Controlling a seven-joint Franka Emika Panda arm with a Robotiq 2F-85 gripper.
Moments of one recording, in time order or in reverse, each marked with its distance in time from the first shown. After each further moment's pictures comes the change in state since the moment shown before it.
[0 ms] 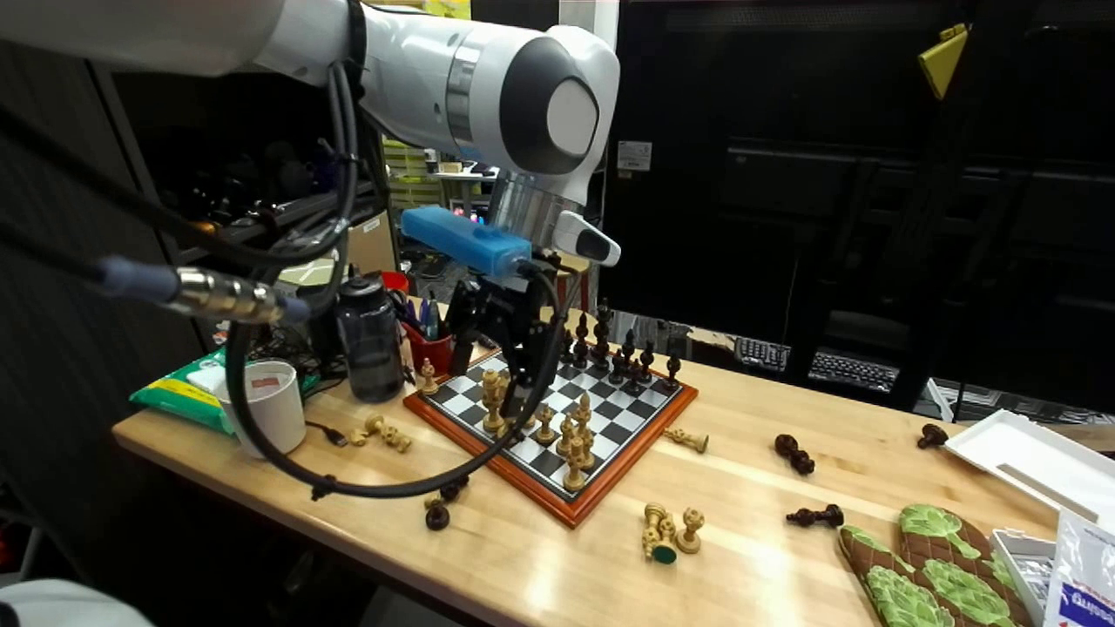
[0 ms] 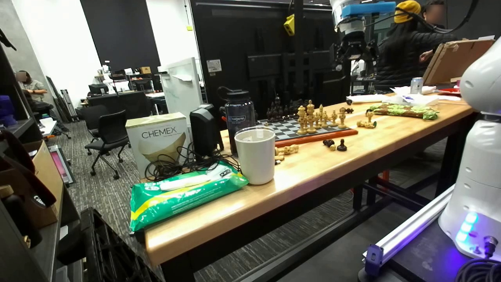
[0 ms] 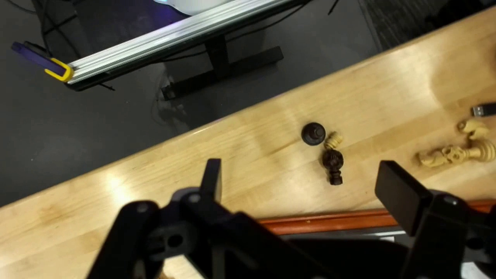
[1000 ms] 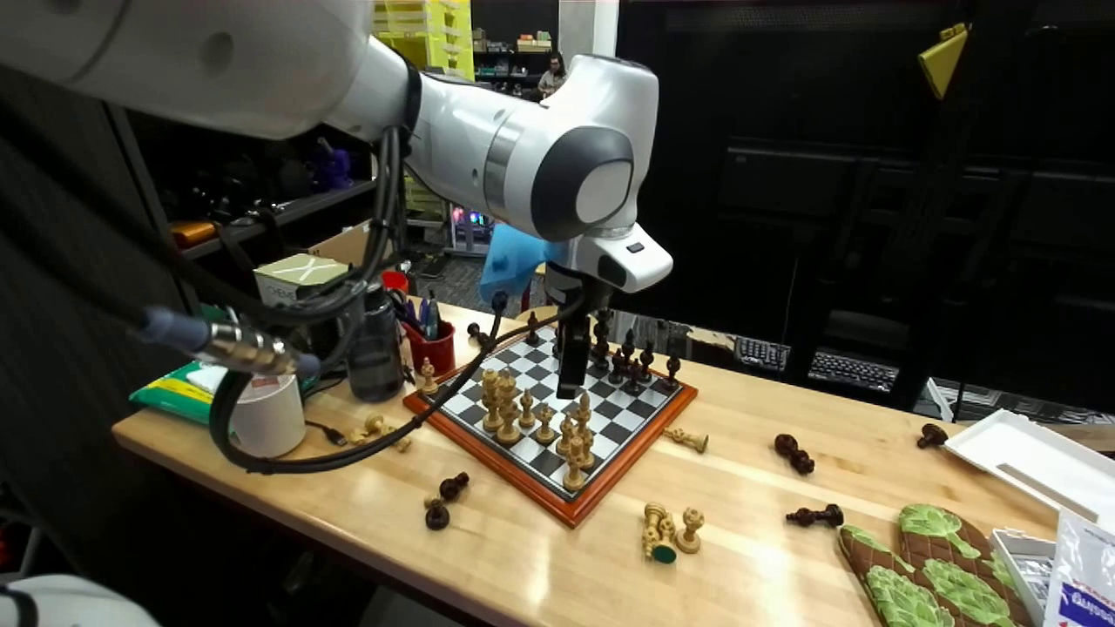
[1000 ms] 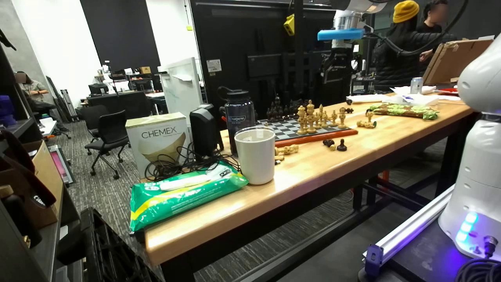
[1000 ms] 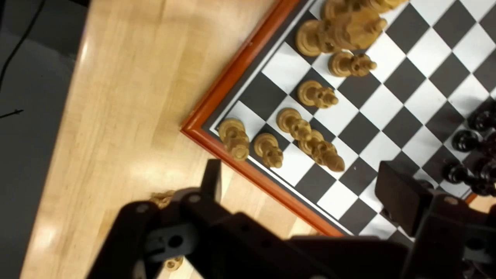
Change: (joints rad) arm -0.034 0.051 -0.041 -0.085 0.032 0.560 0.661
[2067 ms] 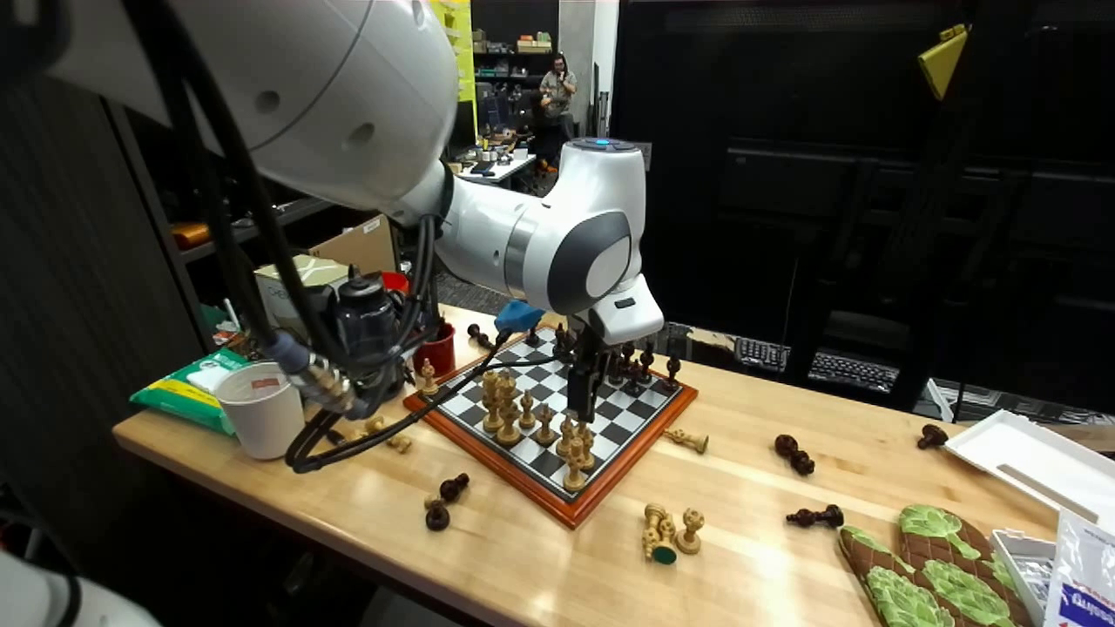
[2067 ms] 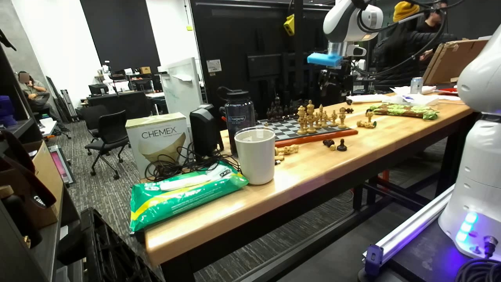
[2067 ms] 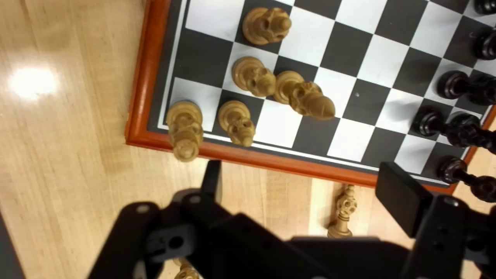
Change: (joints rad) arm -0.001 0.145 -0.003 -0.057 -0.102 0.343 0.469
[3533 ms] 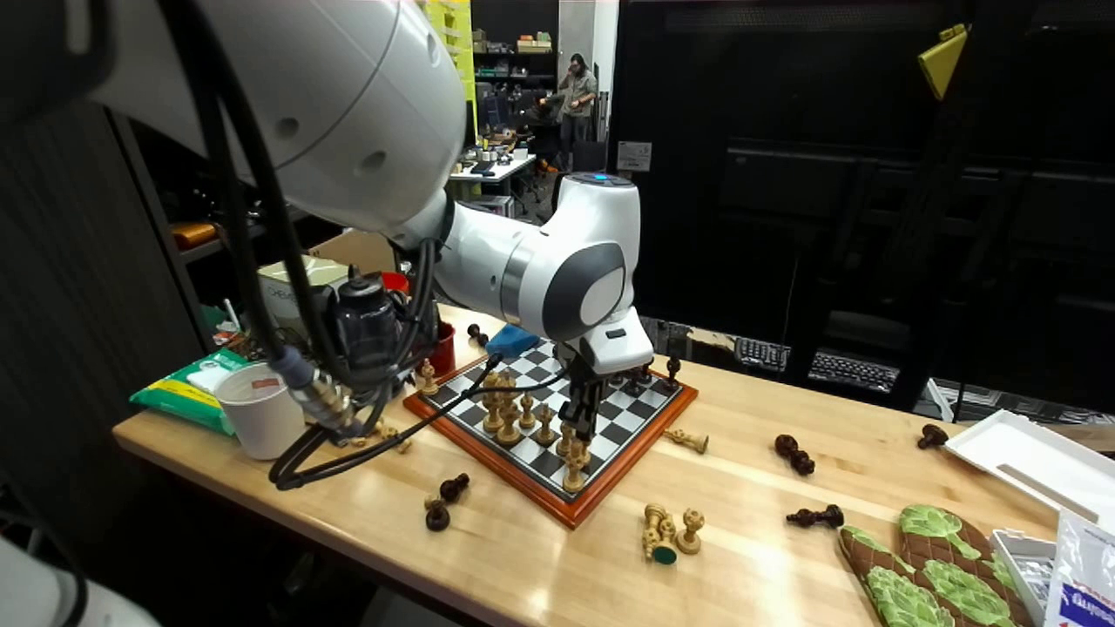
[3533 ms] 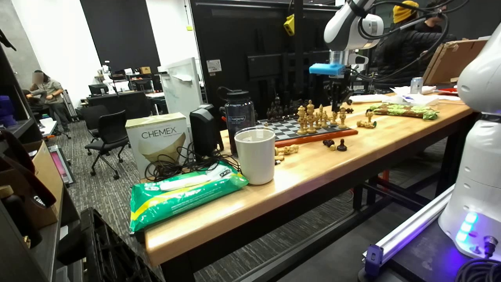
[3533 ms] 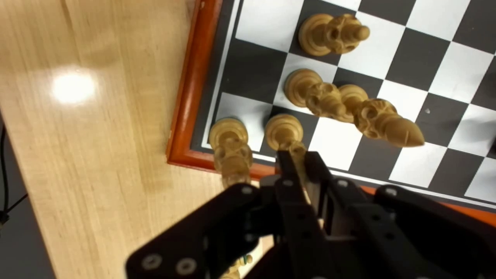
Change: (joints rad) arm 0.000 0.024 0.000 -0.048 0.000 -0.024 0.014
